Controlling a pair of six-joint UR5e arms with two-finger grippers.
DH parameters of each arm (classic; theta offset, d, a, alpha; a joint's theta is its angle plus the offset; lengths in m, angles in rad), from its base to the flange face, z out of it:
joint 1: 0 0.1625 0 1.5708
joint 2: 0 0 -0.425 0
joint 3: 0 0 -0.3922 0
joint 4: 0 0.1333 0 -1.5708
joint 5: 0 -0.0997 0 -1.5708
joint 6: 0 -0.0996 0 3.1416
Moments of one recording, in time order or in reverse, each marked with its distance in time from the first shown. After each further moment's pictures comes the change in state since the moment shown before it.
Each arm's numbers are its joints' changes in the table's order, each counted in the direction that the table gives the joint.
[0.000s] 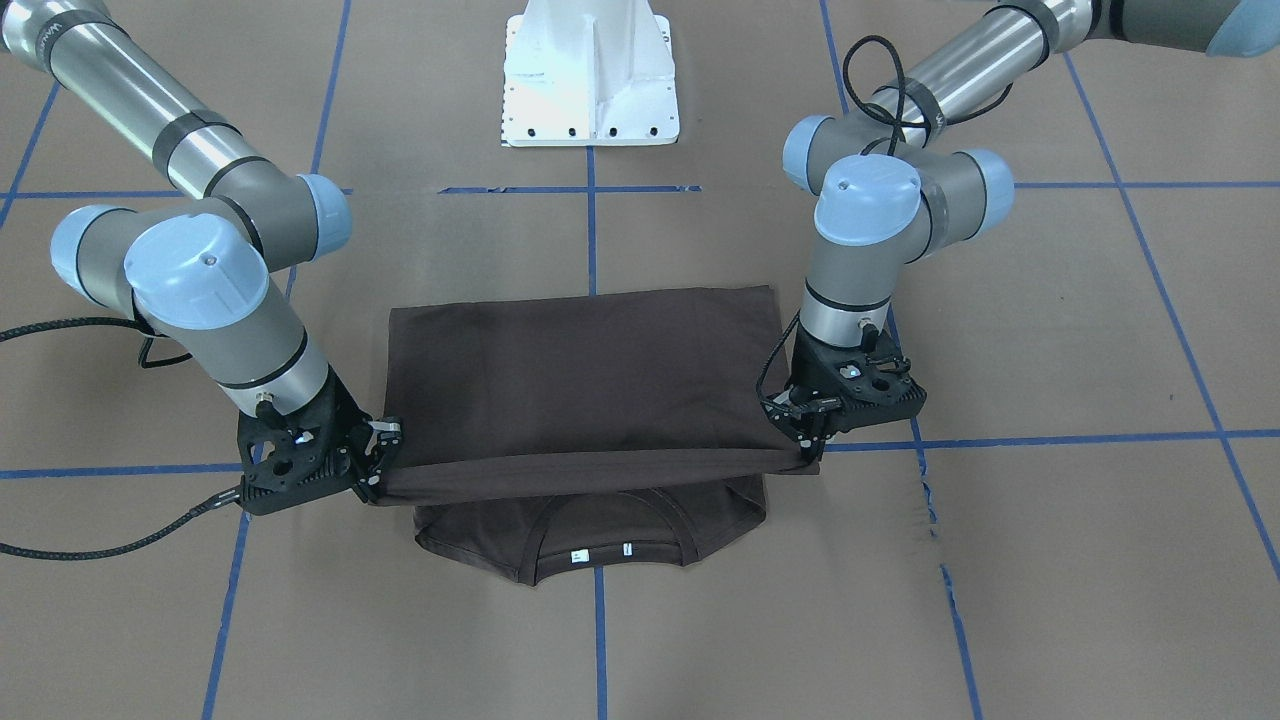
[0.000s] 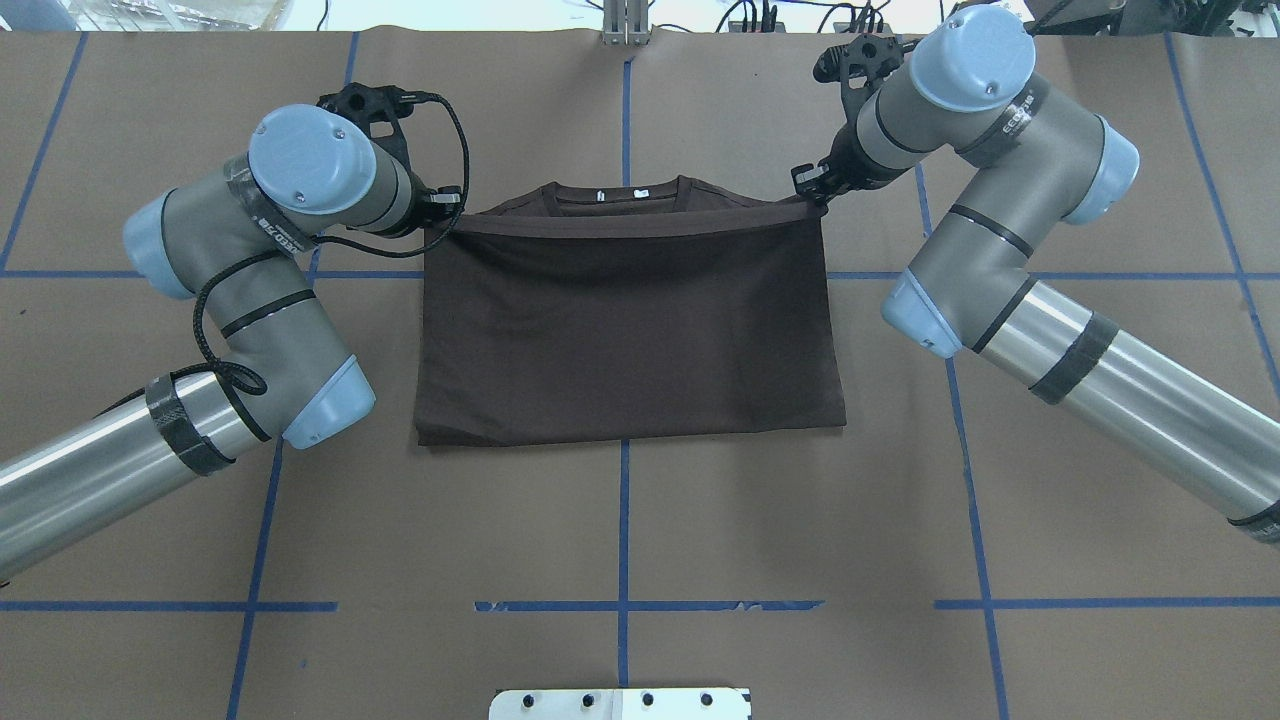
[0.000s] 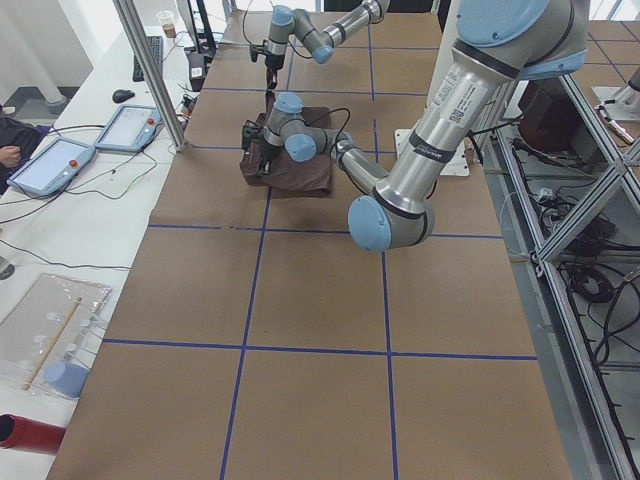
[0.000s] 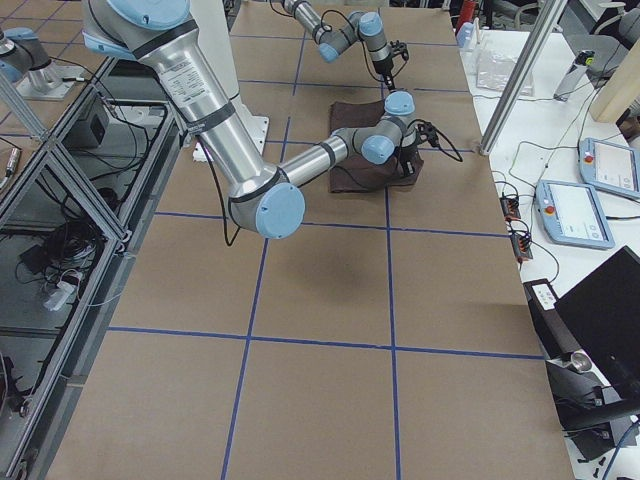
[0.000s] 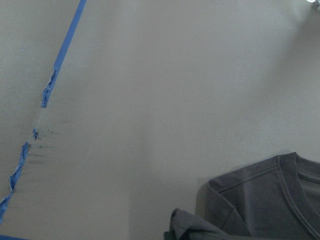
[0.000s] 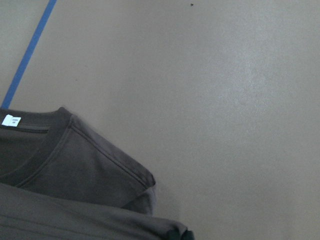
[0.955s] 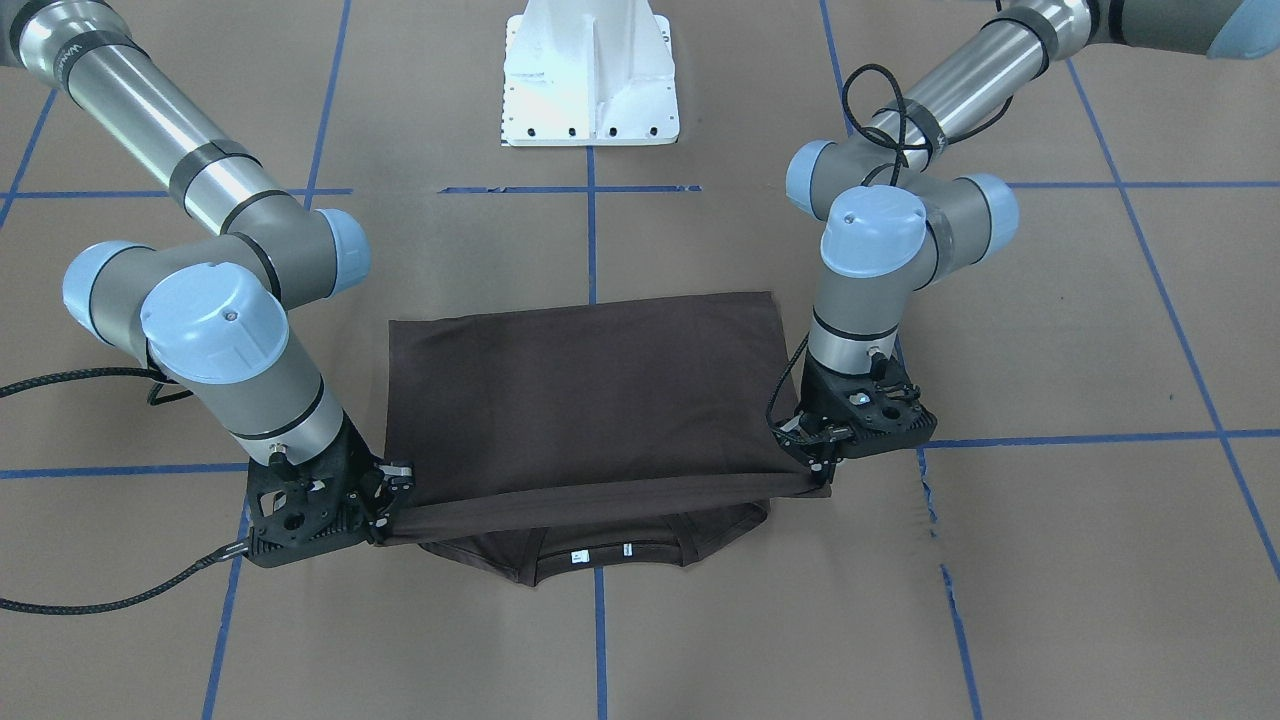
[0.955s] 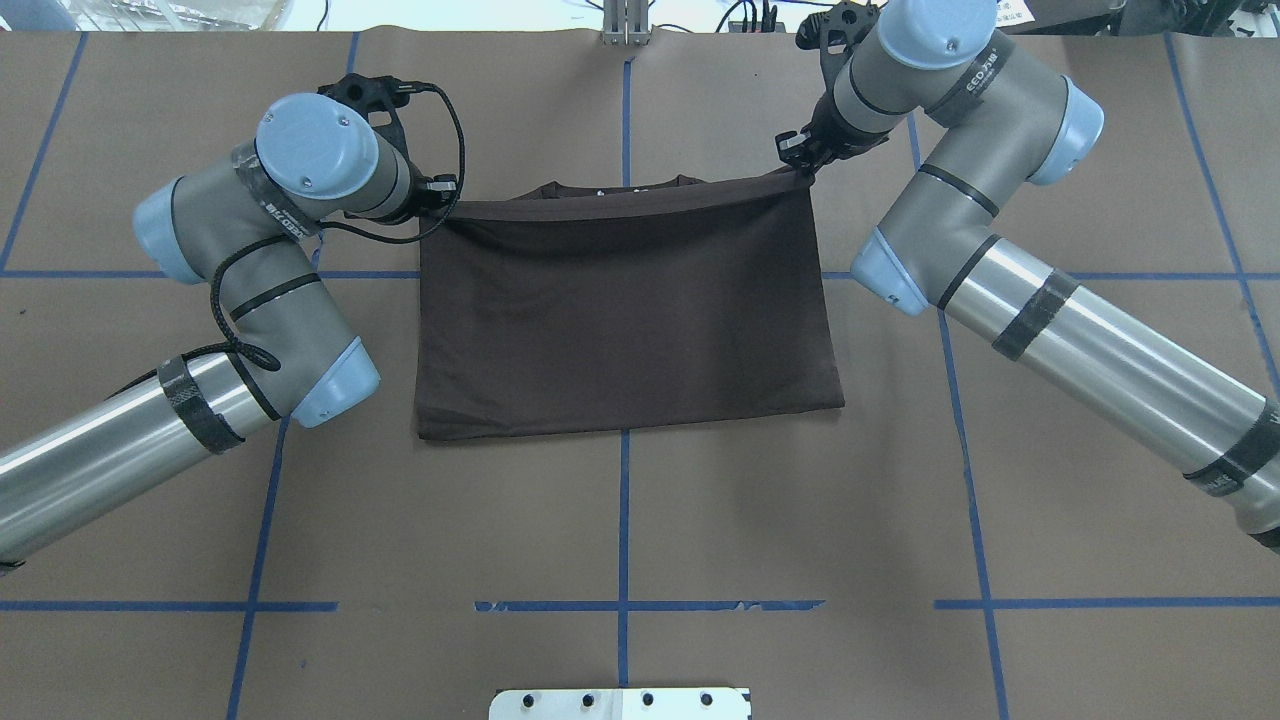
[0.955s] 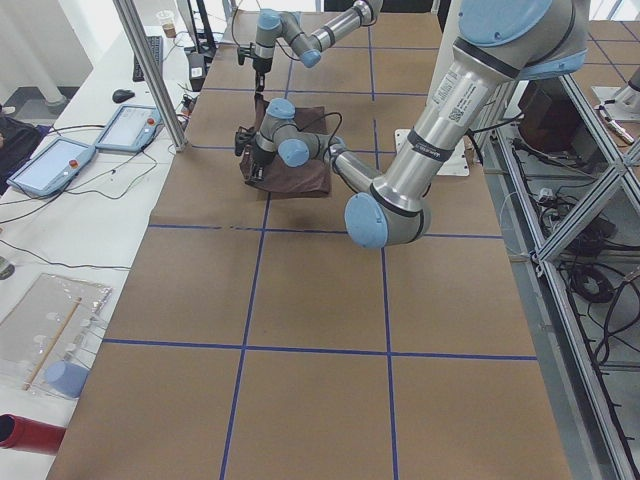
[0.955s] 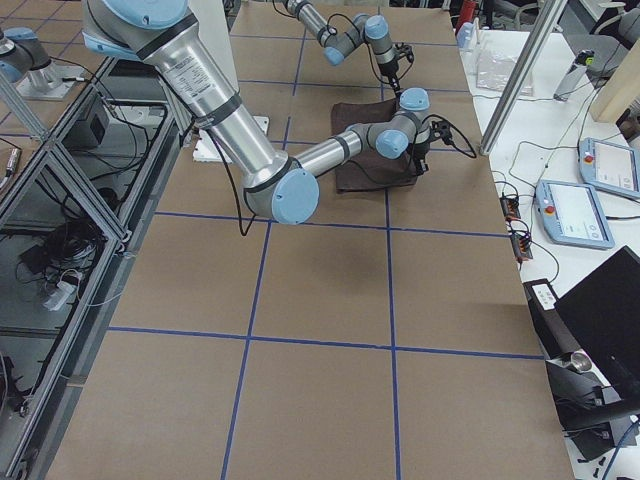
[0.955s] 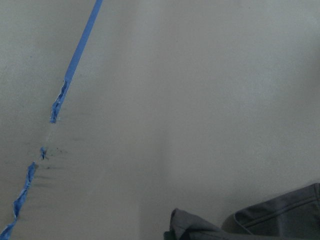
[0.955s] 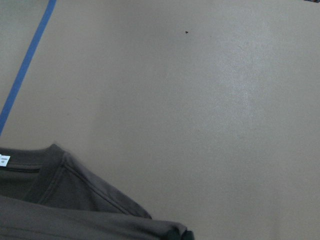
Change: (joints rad) left arm -0.019 -0.028 0.075 -0.035 0.000 0.000; right arm 0.021 0.094 -0.118 0.001 0.006 0.003
